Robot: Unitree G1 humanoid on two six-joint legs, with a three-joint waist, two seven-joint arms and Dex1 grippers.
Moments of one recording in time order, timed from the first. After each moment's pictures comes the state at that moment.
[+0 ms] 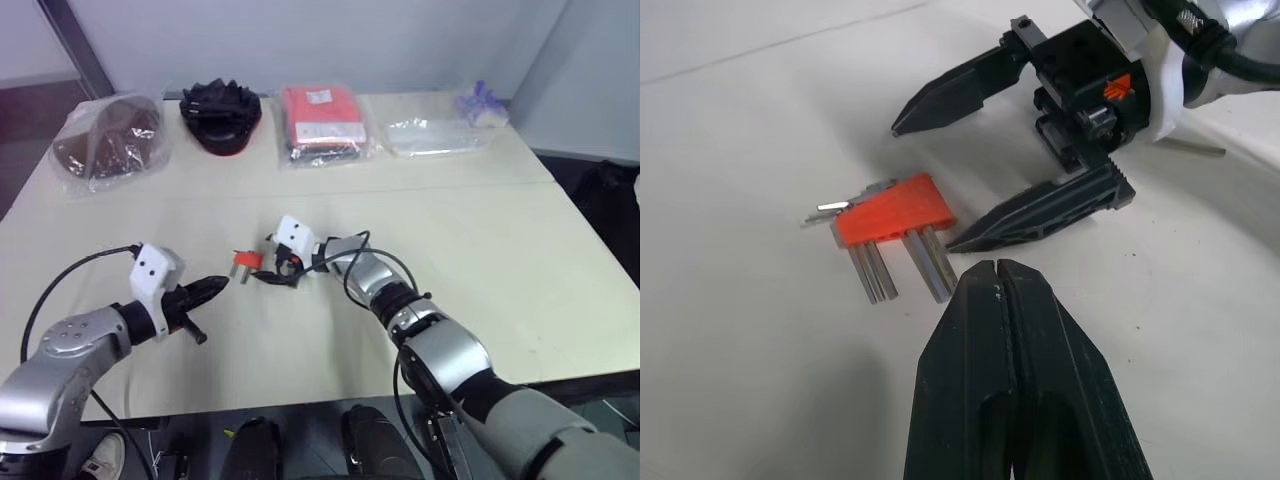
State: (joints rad) left arm 0.06 0.71 0.26 -0.48 -0.60 0.67 -0.67; right arm -1.00 0.04 0.26 1.11 -0.10 -0.15 0.80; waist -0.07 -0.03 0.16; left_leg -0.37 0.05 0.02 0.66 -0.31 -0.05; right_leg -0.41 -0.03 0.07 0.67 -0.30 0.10
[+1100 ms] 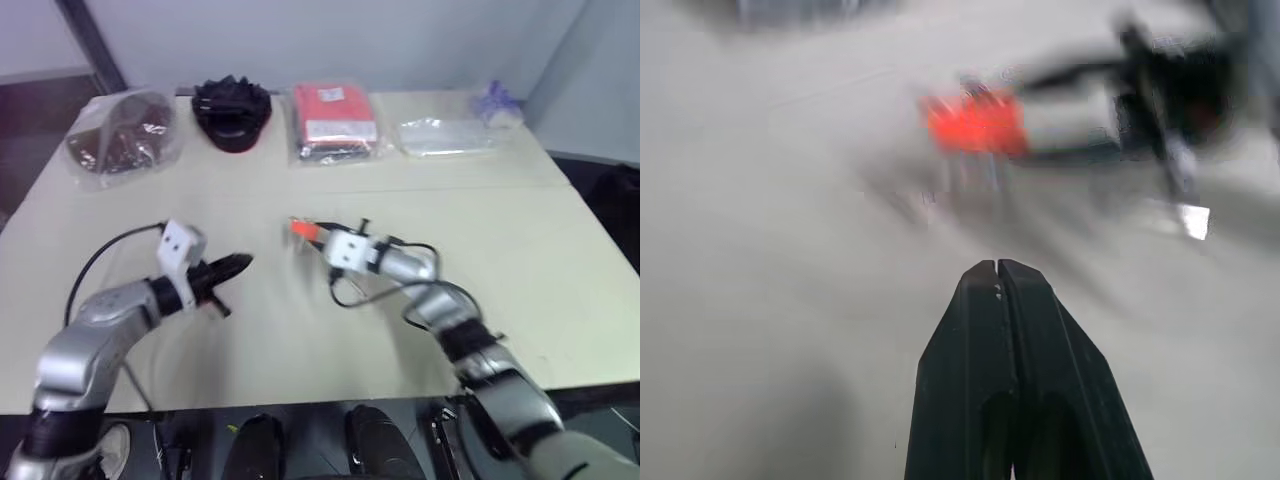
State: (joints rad) left arm -0.28 0.61 0.12 -0.28 -0.60 0.66 -0.73; right arm -0.53 -0.40 0.26 0.22 -0.44 -0.38 0.53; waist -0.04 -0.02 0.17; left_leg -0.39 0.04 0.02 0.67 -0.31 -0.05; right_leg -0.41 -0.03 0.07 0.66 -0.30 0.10
